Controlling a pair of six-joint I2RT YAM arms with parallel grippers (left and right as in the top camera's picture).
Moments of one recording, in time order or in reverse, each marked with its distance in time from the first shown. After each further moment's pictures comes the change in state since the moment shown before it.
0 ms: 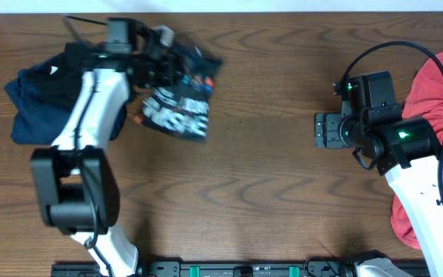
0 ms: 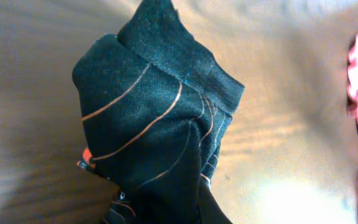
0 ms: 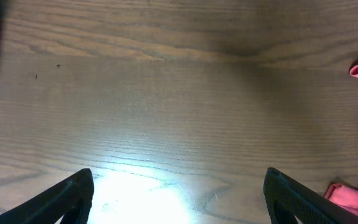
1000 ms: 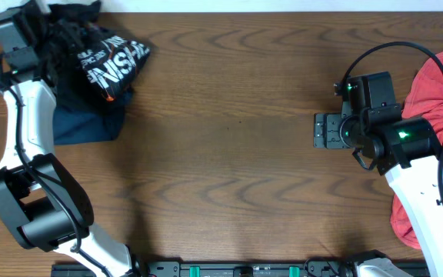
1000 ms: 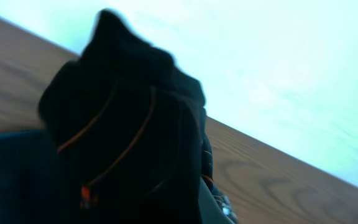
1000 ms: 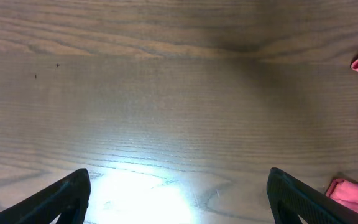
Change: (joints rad) left arm 0.373 -0.030 0.000 0.424 -0.177 -0.242; right arm 0.000 0.000 0.000 -0.011 0.000 0.016
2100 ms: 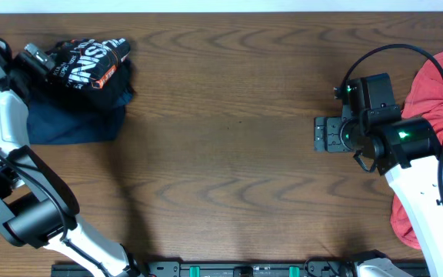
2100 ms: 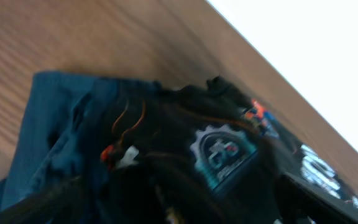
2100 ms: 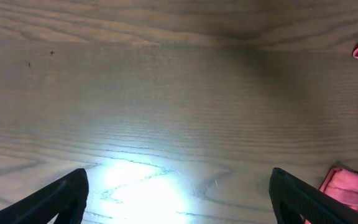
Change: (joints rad) left arm 0.169 0.077 0.000 -0.149 -0.216 -0.016; right arm 0.000 0.000 0.000 -0.037 0.000 0.000
